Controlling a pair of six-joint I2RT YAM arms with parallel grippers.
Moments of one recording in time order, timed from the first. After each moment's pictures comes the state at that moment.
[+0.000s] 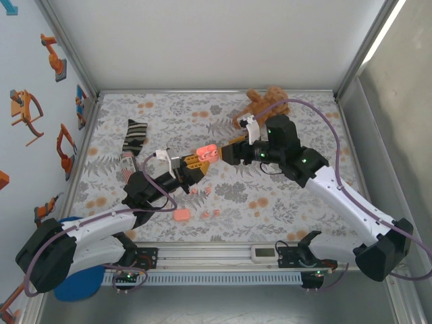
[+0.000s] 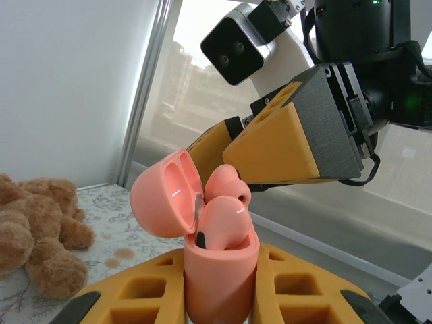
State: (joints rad) left arm -0.78 1.08 0.34 1.02 0.39 -0.39; right arm 0.66 1.18 1.13 -0.39 -0.48 0.33
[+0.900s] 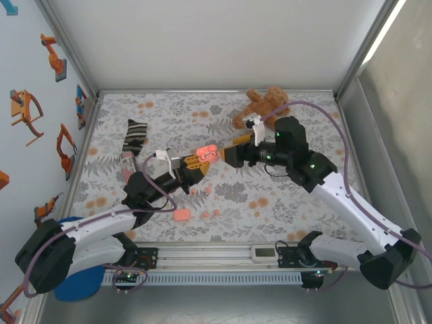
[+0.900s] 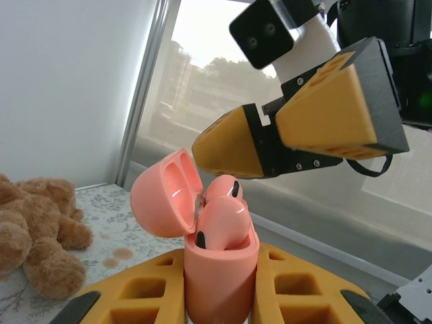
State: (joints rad) left arm -0.78 1.06 0.34 1.01 0.39 -0.39; right arm 0.64 1.09 1.11 -0.36 -0.51 0.34
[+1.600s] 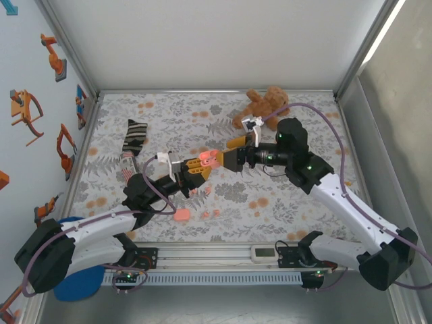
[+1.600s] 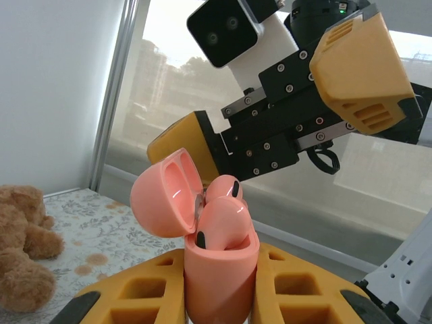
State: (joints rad) left arm -0.81 1.07 0.33 1.05 0.45 -0.40; right arm 0.62 1.12 1.03 -0.18 -0.76 0.46
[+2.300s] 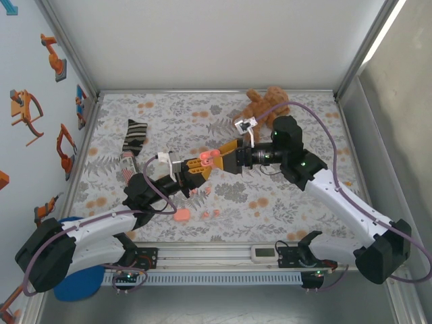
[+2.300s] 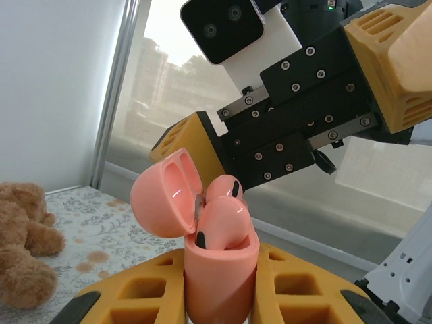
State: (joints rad) left arm -0.81 1.07 0.33 1.05 0.45 -0.40; right arm 0.62 1.16 1.03 -0.10 -0.94 0.51
